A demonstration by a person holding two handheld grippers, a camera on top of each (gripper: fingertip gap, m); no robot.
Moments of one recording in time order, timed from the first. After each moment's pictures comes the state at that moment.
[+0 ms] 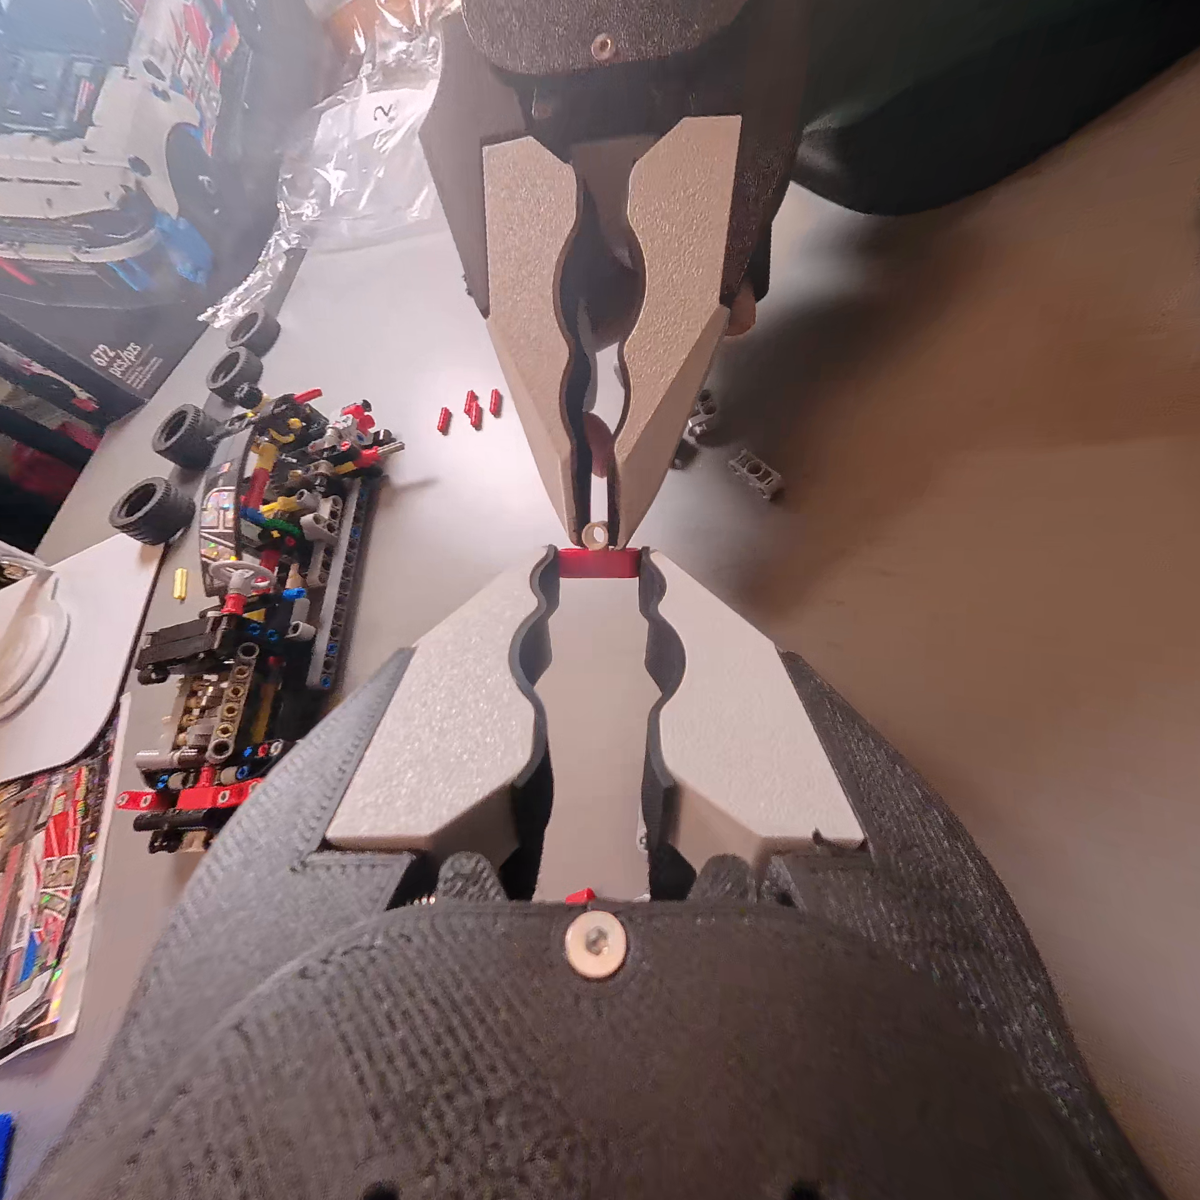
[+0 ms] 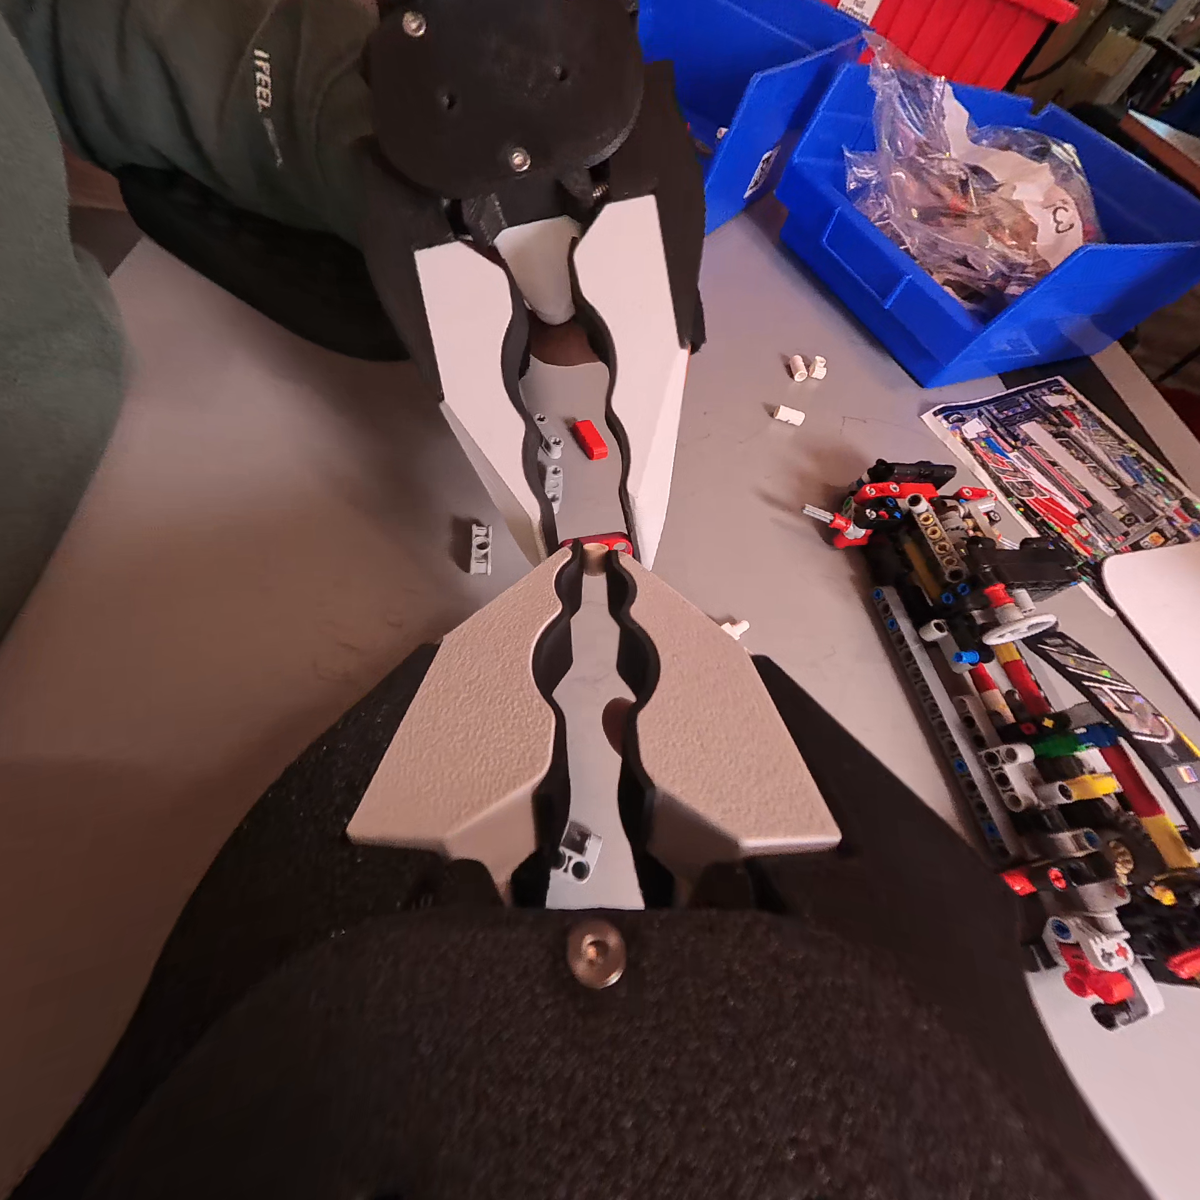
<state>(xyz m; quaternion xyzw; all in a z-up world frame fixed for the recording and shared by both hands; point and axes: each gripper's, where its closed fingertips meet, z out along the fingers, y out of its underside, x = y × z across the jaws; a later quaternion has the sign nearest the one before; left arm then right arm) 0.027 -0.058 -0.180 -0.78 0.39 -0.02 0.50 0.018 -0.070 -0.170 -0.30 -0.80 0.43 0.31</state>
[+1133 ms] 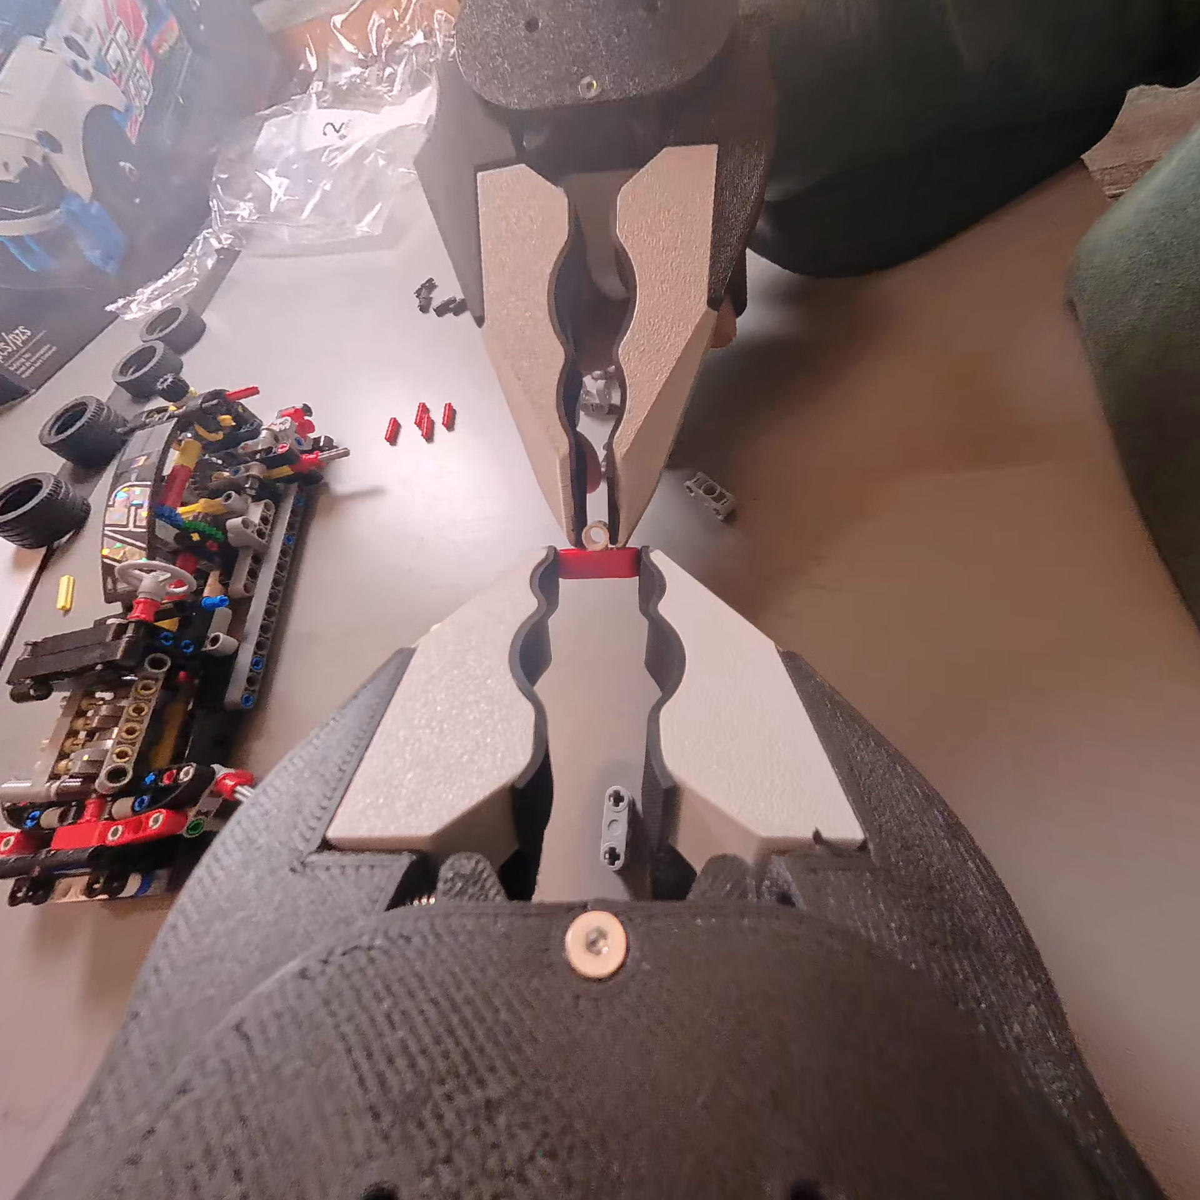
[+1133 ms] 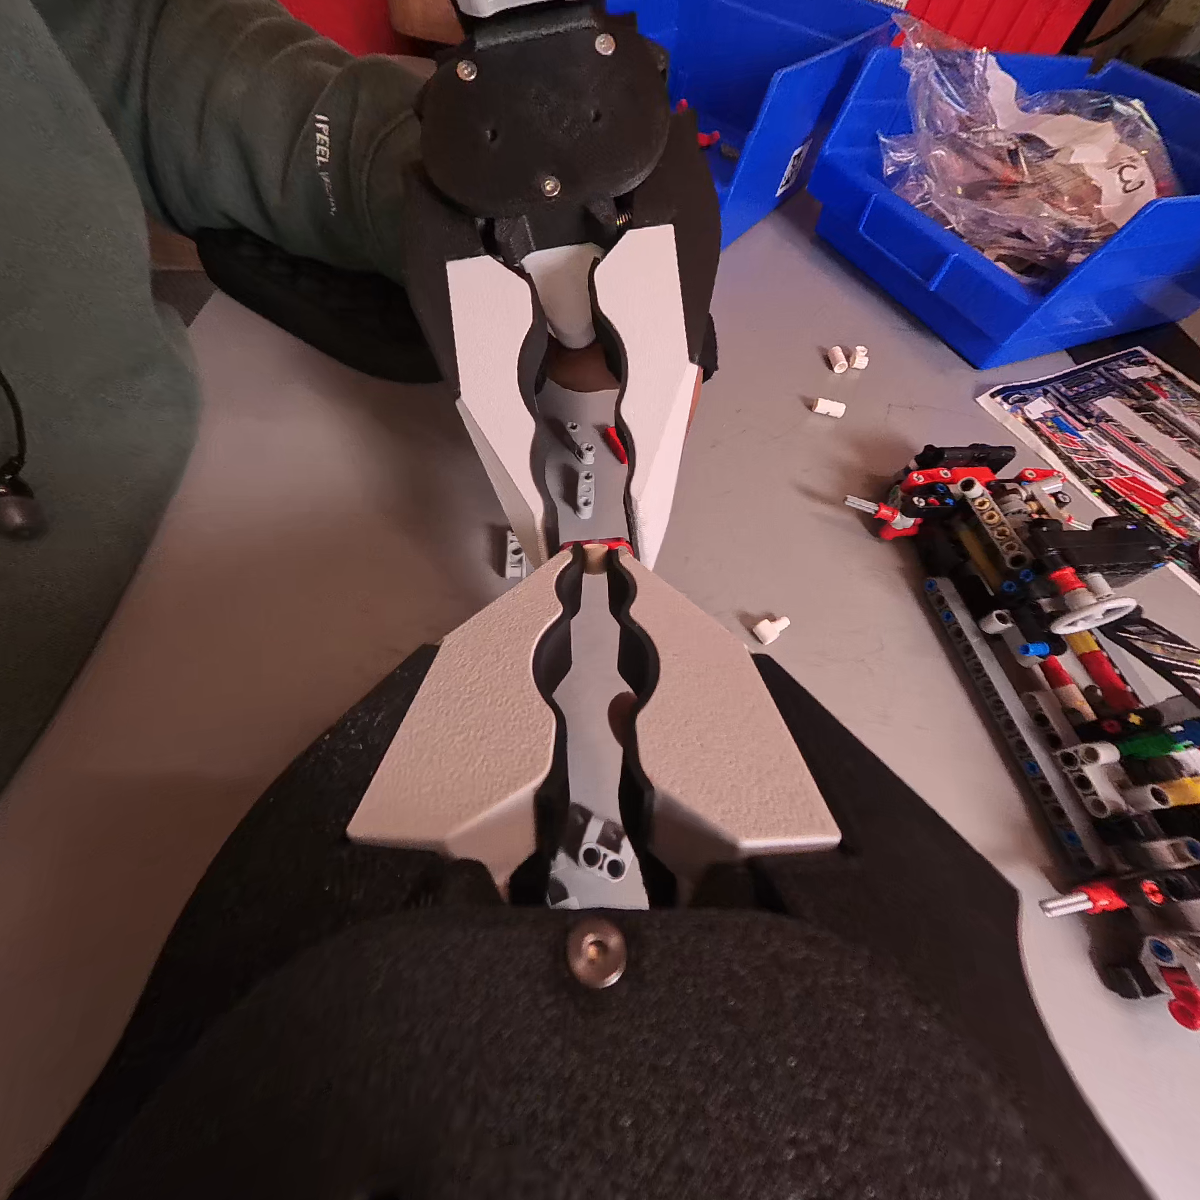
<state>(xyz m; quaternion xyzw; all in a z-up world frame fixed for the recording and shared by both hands) 0.035 -0.063 -0.181 -0.77 0.38 -0.09 0.50 0.024 -0.074 -0.171 -0.31 -0.79 0.46 0.27</state>
